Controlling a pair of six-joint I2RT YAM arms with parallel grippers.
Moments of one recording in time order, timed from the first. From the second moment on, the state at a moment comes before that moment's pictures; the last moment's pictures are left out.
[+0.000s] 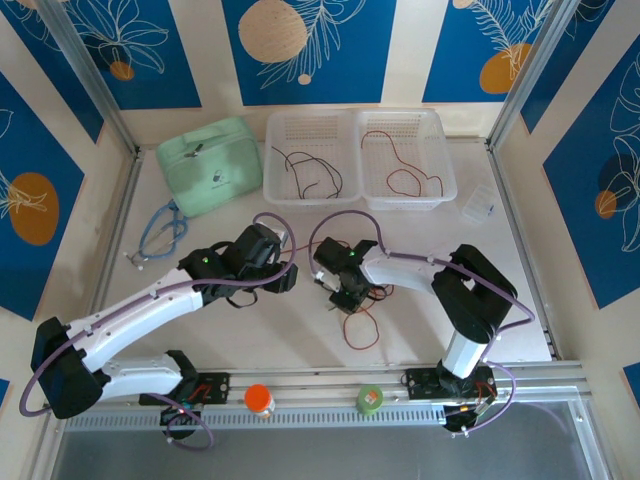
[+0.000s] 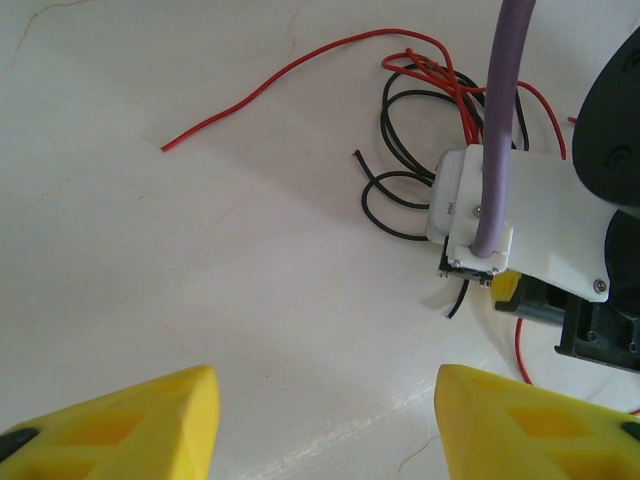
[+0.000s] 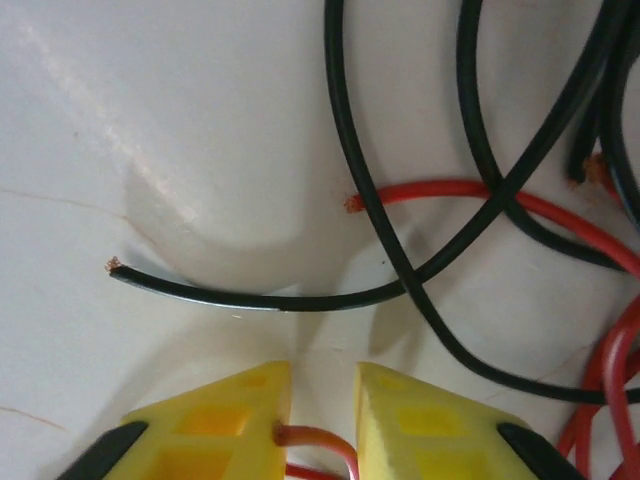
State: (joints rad) left arm -0.85 1.17 0.98 -0.74 -0.10 -0.50; right arm 0.85 1.71 1.01 -0.79 0.02 -0.09
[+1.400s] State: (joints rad) left arm -0.93 1.30 0.71 0.05 0.03 -0.12; right arm 0.33 1.26 1.97 -1.16 -0.37 0.21
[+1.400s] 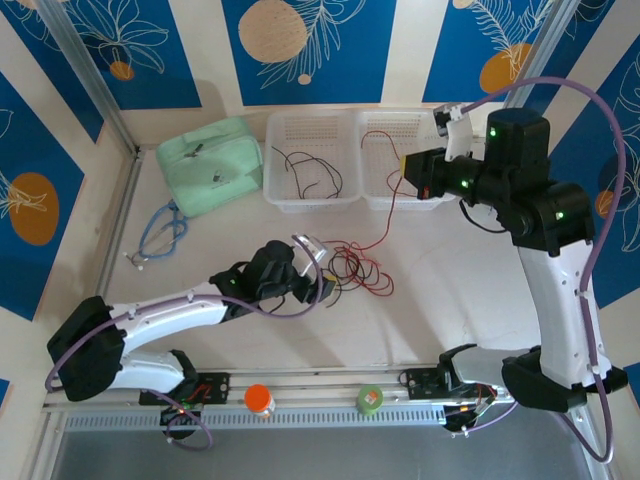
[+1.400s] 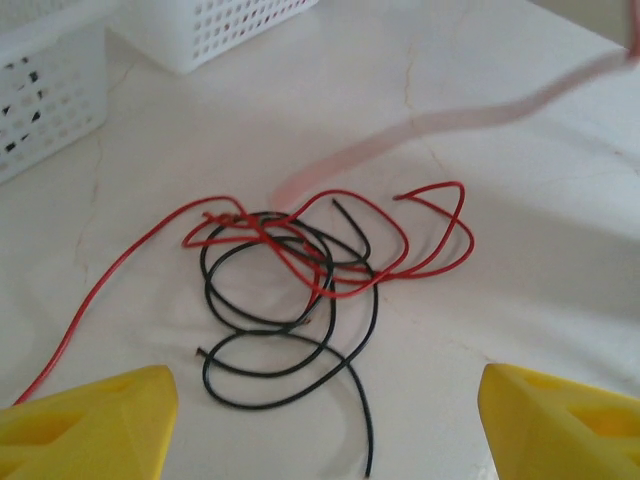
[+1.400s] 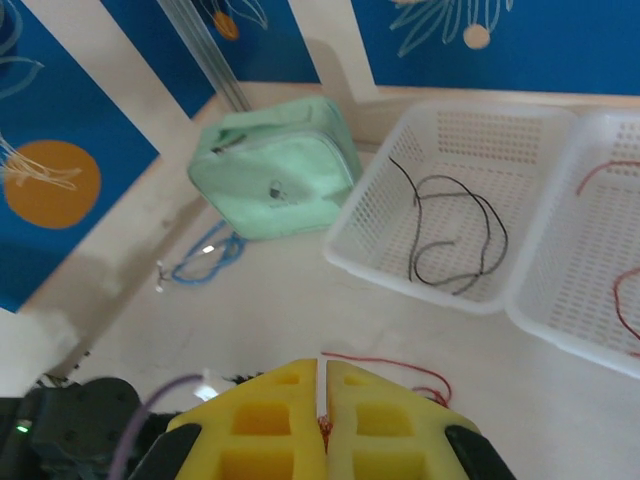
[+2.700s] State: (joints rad) left arm -1.14 1.26 0.43 0.62 -0.44 0.56; right arm 0.31 1.35 2.16 -1.19 -0.54 0.31
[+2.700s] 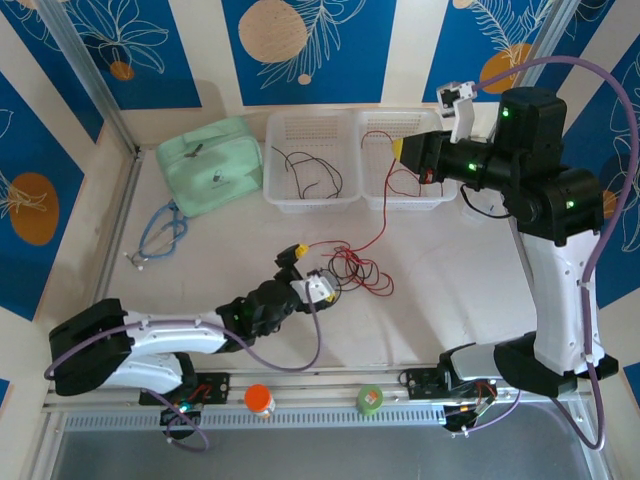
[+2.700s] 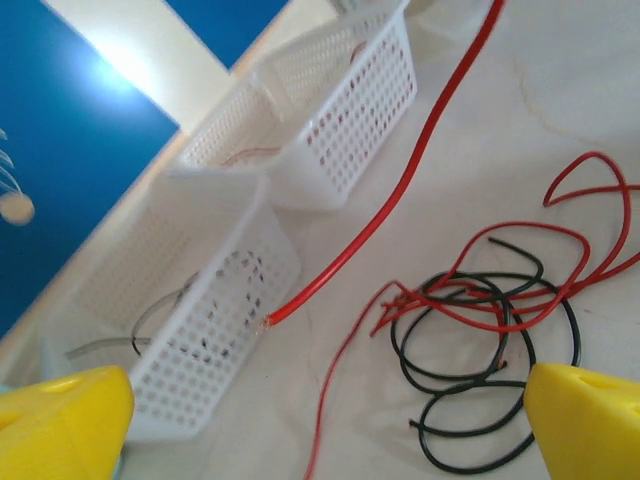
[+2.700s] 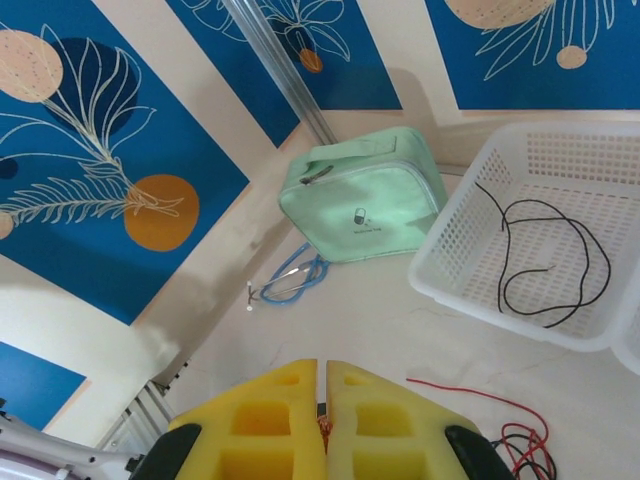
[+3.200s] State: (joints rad) left arm -1.14 1.38 0.49 0.78 -0.33 0.95; right arm 0.30 1.36 2.18 -1.20 -0.64 0.35
